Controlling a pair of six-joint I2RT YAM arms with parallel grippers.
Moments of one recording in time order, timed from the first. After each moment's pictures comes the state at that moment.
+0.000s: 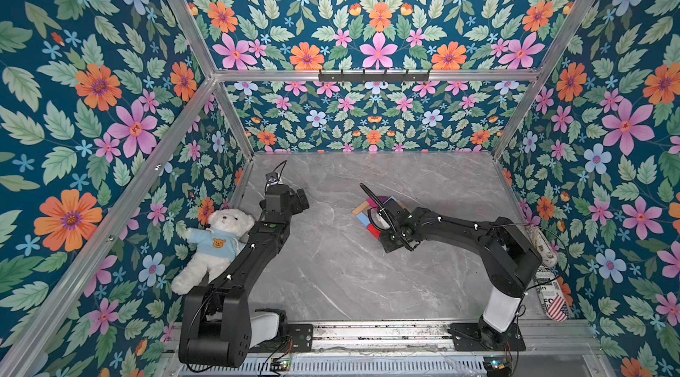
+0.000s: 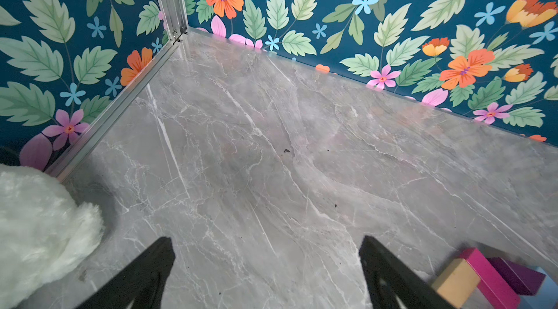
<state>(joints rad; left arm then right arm) -0.14 1.25 0.74 0.01 -0.22 -0.31 0.80 1.81 1.16 -0.58 -0.02 0.32</state>
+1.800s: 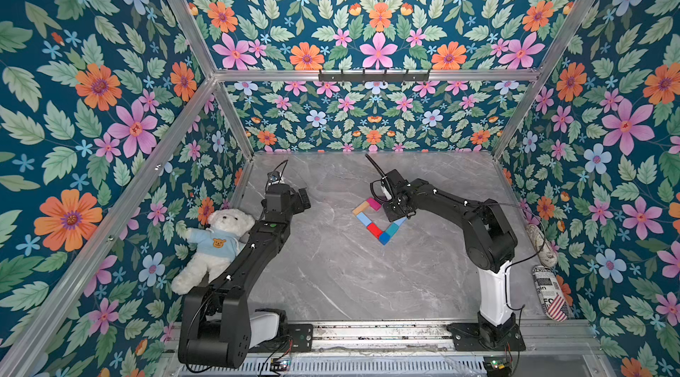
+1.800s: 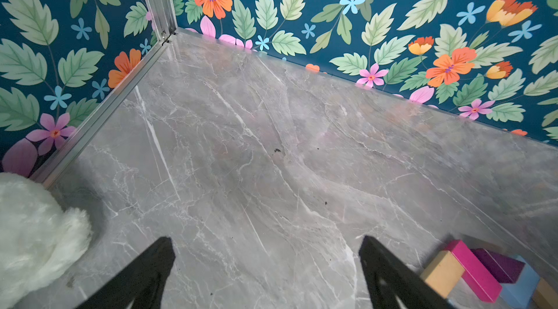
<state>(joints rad) -0.15 1.25 0.74 0.01 -0.20 -0.31 0.63 2.06 1.55 -0.73 0.10 0.14</state>
